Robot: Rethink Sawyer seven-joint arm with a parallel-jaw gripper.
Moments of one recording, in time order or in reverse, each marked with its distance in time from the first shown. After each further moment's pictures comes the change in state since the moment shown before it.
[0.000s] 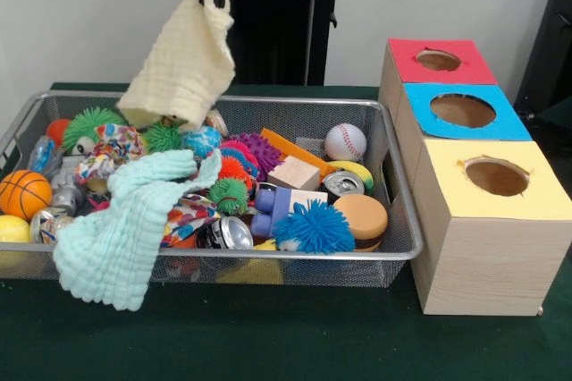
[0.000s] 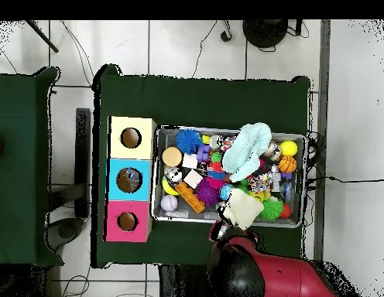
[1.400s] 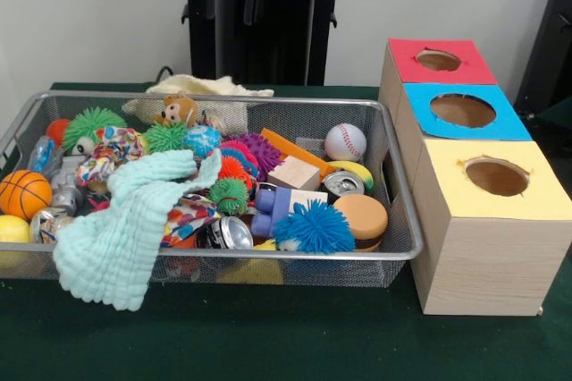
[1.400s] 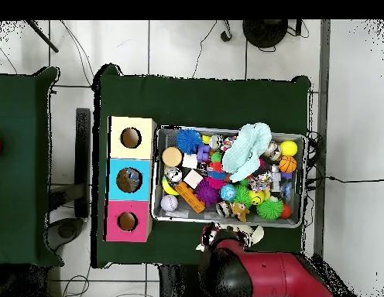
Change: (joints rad) arm 0.004 0.070 0.050 0.005 -0.144 -0.037 0.000
